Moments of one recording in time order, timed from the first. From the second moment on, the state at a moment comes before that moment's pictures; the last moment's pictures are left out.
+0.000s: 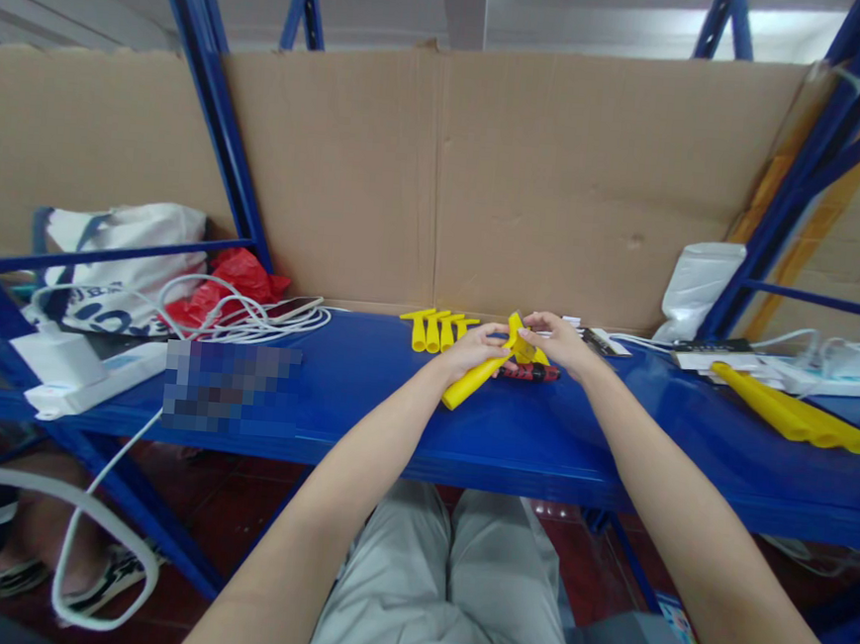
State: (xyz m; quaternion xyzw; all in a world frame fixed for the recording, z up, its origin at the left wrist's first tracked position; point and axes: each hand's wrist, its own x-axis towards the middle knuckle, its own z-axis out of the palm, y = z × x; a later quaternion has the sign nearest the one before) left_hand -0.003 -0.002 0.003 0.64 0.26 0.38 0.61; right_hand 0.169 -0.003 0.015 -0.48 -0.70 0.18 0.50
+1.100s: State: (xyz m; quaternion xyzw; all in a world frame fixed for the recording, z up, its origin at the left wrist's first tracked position) left_hand 0.001 -0.005 0.012 0.51 0.40 0.45 0.62; right_hand 0.200 -0.013 0.028 -0.59 -0.79 0.15 0.06
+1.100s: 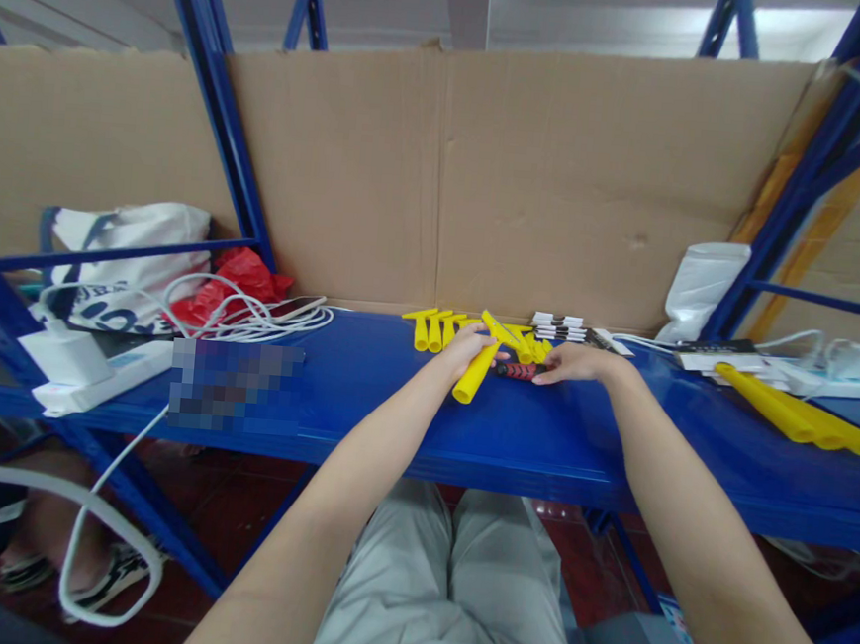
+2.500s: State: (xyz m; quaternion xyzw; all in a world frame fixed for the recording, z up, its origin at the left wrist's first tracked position) left_hand -0.001 0.006 0.002 0.48 0.45 0.44 0.61; right_hand 0.212 -0.005 0.038 -0.53 -0.48 0.10 0.70
